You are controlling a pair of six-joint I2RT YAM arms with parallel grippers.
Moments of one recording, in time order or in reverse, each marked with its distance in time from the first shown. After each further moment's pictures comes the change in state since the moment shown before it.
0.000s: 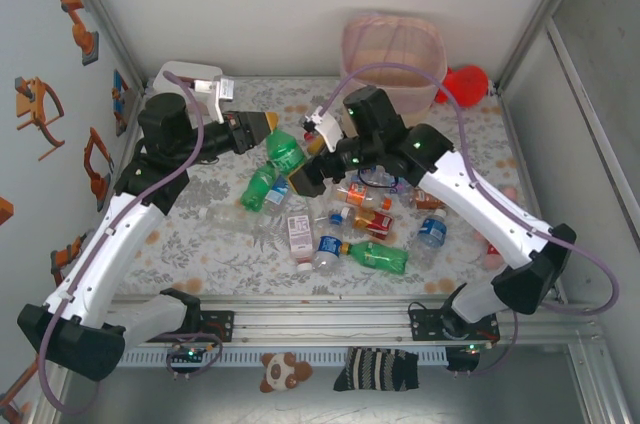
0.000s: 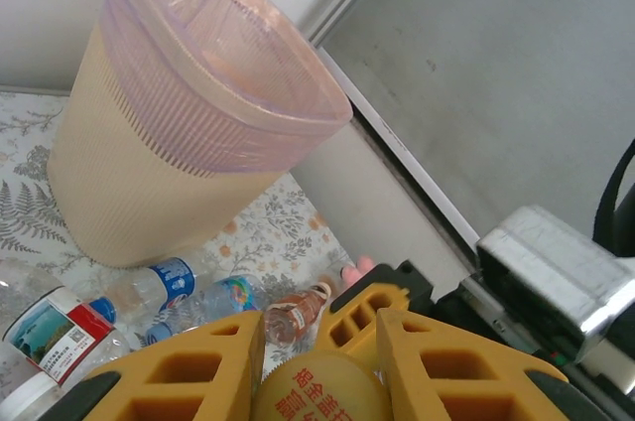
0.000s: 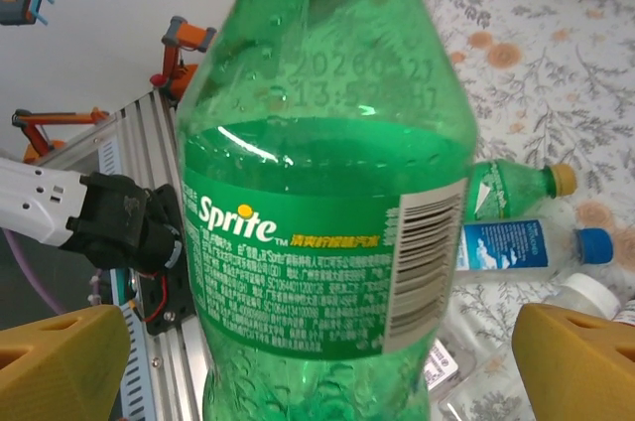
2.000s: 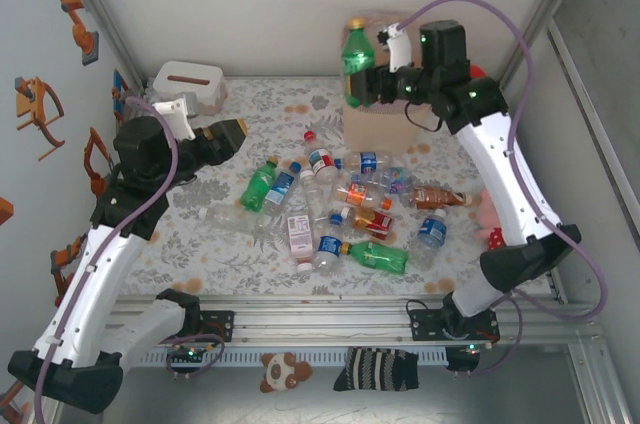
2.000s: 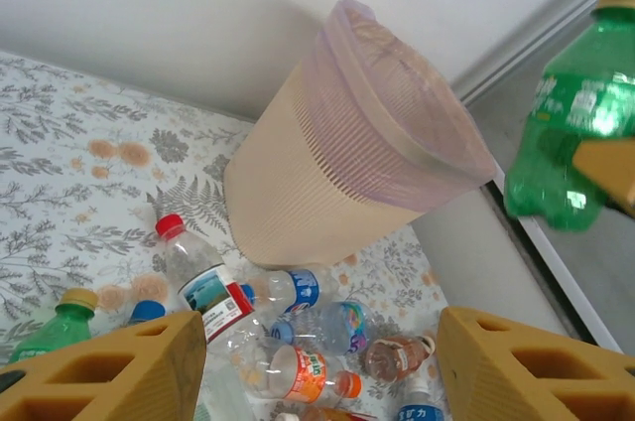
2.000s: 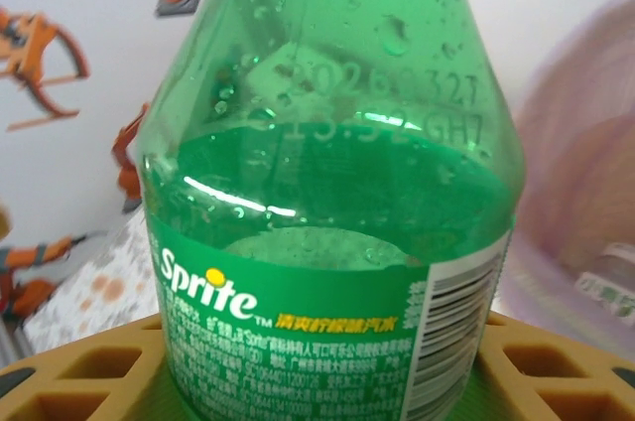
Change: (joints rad) left arm 0.076 -0.182 -0.078 -0.177 -0.293 -0.025; right arm -0.419 0.123 0.355 -0.046 0.056 0.116
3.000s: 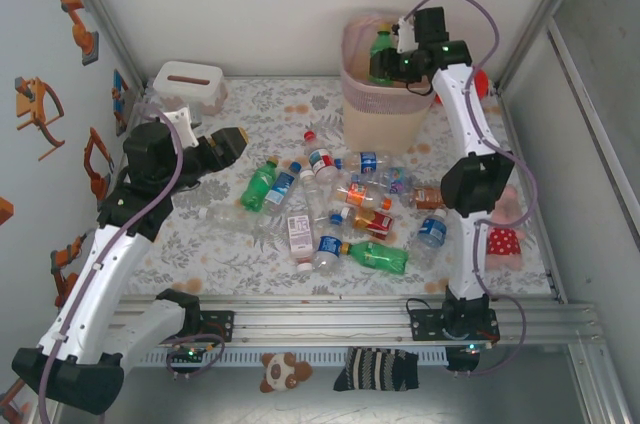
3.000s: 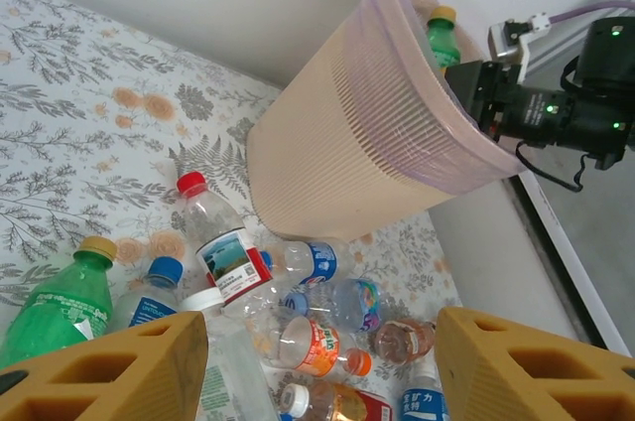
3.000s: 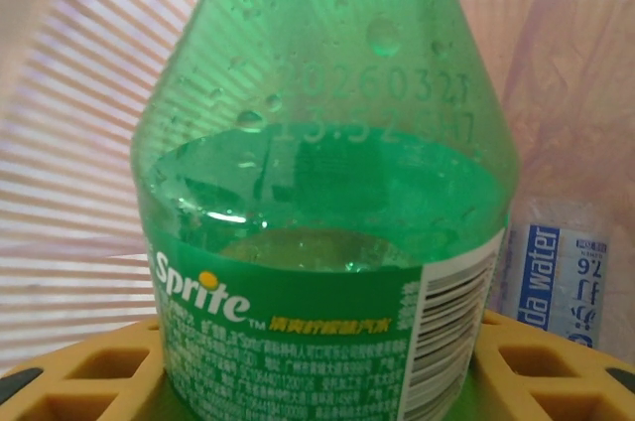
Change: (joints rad) left arm 0.011 0.000 -0.069 -0.008 -0.002 -0.051; right arm -0.190 0.645 0.515 -0.197 0.096 0.075
